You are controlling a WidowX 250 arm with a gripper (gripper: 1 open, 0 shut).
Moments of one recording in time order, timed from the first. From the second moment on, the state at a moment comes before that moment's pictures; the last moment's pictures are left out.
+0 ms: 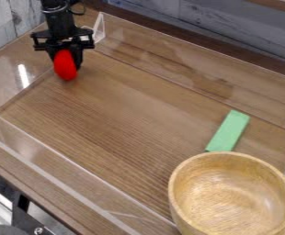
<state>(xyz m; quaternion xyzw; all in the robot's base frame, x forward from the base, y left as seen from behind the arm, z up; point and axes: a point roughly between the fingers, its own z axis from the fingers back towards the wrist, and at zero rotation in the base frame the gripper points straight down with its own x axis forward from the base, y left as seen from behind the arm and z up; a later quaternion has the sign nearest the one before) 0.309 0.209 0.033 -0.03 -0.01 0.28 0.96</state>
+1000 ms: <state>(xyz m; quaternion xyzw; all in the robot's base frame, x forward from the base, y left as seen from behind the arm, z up) 0.323 0.199 0.062 -0.05 -0.02 0.27 0.96</state>
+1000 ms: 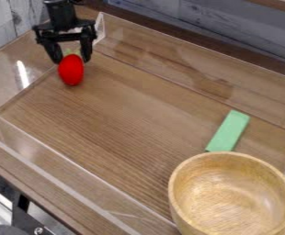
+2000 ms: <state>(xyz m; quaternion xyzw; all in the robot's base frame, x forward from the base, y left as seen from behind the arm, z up) 0.345 0.177 0.099 -0.09 -0.03 0.23 0.97</state>
